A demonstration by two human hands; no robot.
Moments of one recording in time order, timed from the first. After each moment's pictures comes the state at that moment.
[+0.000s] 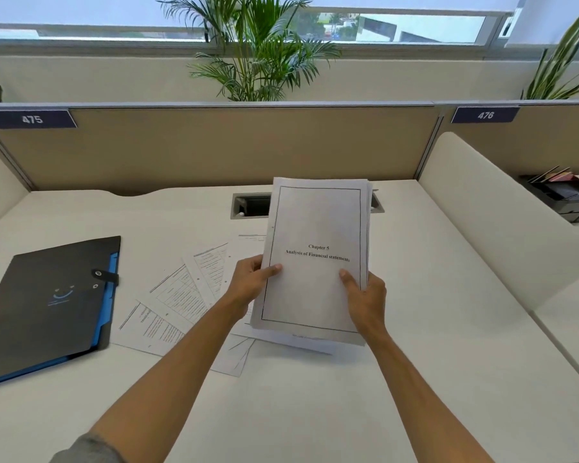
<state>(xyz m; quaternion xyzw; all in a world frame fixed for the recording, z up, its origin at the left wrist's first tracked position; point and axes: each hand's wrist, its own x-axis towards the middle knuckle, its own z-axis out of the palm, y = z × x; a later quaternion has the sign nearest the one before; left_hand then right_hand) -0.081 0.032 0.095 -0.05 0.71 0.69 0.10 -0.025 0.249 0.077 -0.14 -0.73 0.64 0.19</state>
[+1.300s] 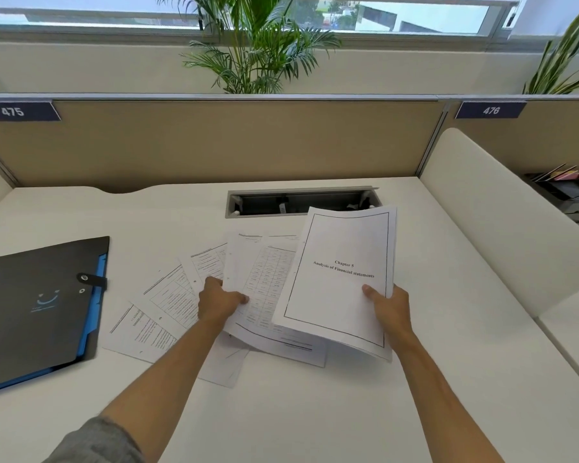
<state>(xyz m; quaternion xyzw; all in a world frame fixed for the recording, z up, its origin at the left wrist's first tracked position) -0.103 -0.008 0.035 -0.24 0.84 0.47 0.07 -0.042 0.308 0.048 -0.26 -0.73 0.63 0.09</state>
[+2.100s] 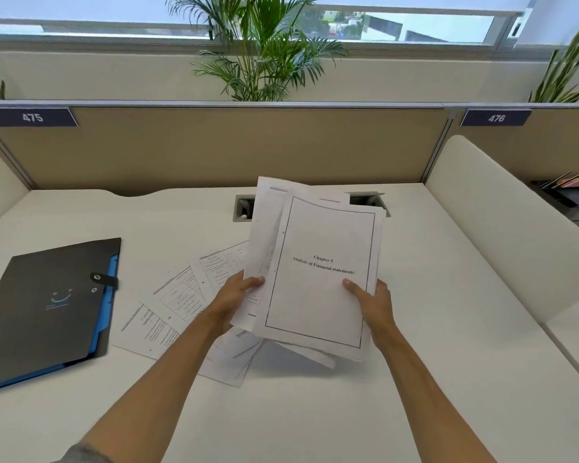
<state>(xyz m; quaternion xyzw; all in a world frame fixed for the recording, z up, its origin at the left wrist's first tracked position) -0.081 -0.004 0.081 -0.07 0.67 0.72 0.19 -0.048 0.271 0.059 -0.22 -0.68 0.70 0.05</state>
